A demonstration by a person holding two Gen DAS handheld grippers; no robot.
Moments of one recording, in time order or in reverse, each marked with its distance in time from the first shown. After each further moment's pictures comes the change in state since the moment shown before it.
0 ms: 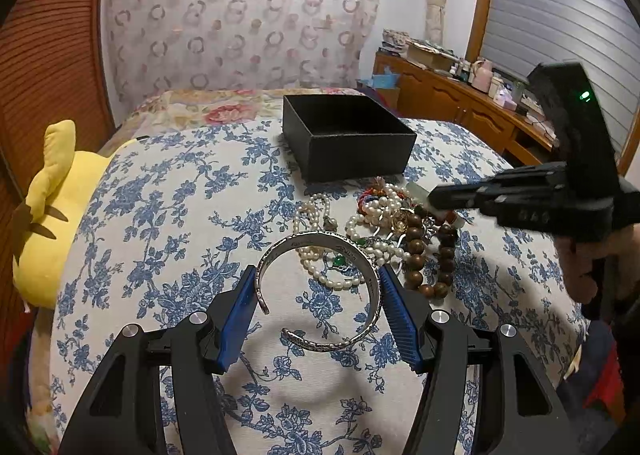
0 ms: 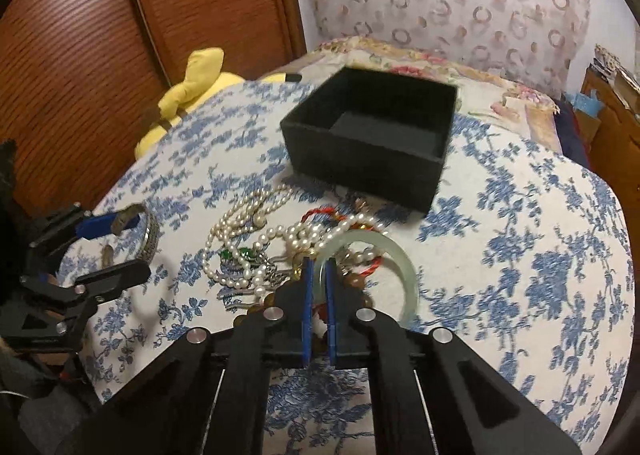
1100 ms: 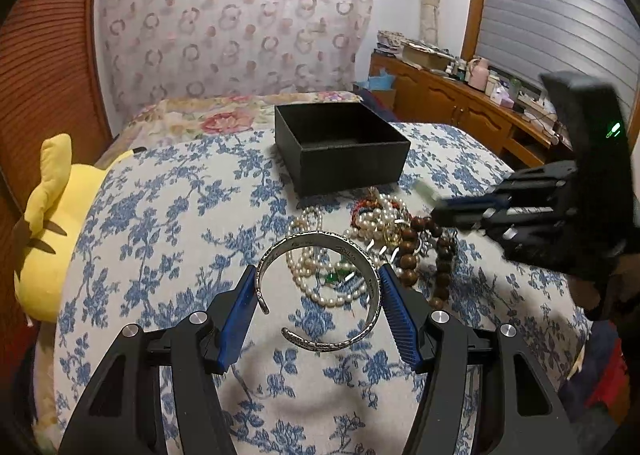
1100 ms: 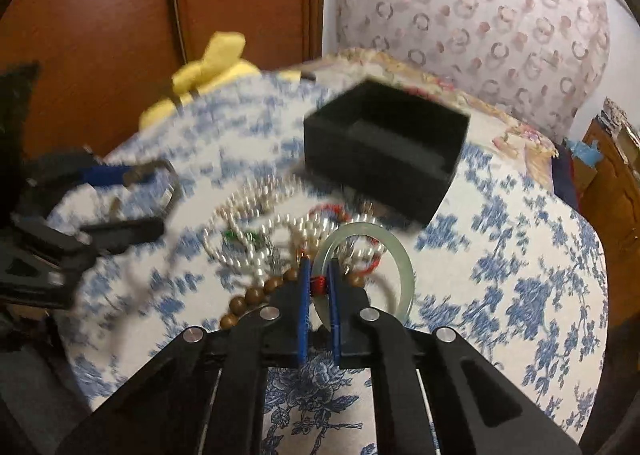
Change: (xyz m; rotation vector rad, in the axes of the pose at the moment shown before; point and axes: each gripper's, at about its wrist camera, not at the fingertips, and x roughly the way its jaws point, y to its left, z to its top) left arm 0.001 -0.005 0.012 0.034 -0.014 0.001; right arm -0.011 0.019 -0.005 -0.172 -0.030 -0.059
